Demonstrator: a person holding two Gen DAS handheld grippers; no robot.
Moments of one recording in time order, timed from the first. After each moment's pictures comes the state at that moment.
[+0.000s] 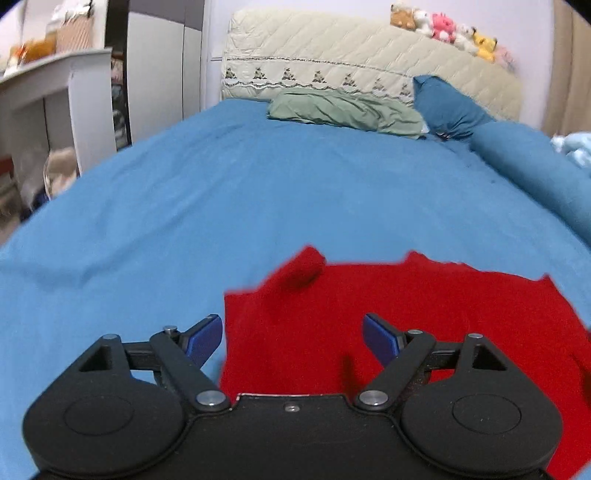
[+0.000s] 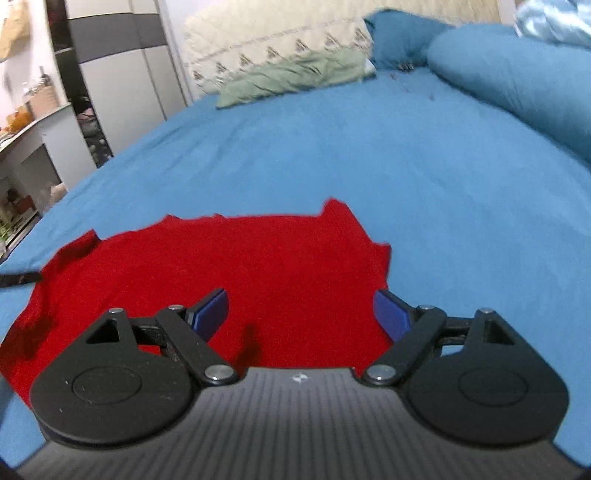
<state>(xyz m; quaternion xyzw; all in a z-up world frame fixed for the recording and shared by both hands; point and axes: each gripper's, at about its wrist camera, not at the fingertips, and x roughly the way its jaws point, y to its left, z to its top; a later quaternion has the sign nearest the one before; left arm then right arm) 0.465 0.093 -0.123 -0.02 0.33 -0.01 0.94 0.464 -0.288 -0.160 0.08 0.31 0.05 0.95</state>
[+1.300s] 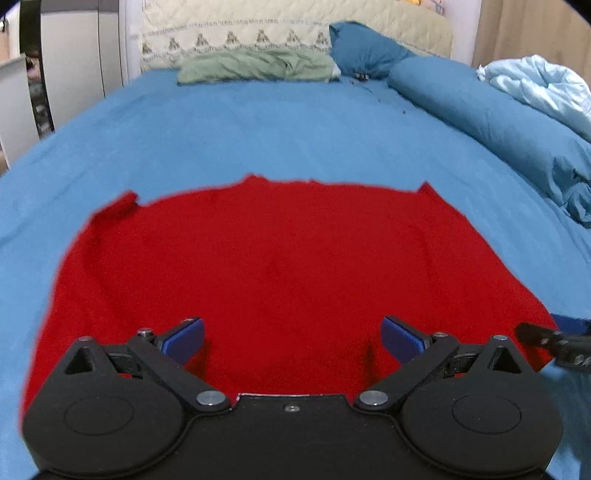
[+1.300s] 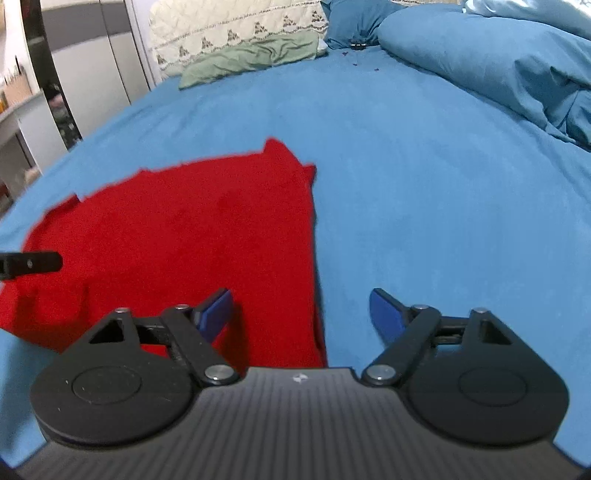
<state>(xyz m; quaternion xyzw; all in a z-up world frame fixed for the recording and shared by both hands) 0.400 -0.062 -0.124 0.01 0.40 -0.11 0.91 0.374 -0.306 -0.178 0.08 0.36 -0.03 0.93</state>
